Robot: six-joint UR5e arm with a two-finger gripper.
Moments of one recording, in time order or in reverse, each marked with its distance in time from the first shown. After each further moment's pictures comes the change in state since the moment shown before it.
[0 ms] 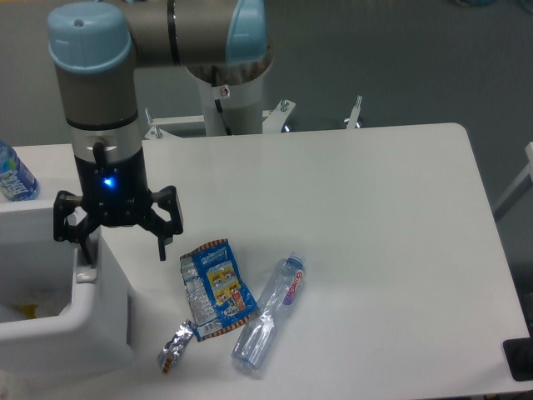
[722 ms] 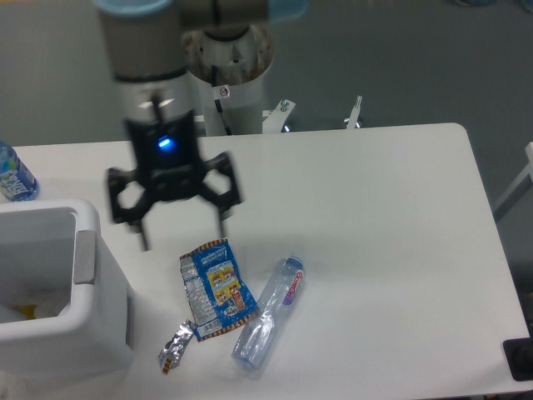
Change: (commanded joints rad) arm 0.259 0.136 0.023 -0.029 0.049 0.049
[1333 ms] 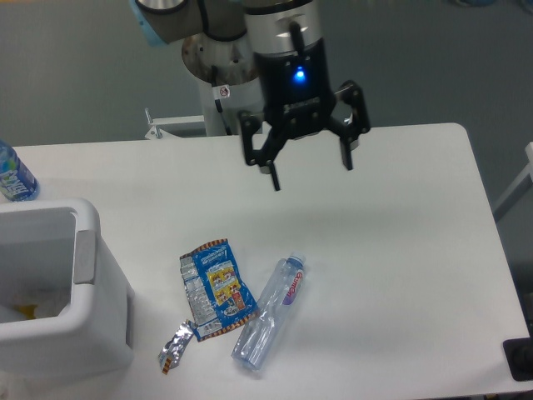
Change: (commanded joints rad) arm 0.149 0.034 -0.005 -0.153 0.002 0.242
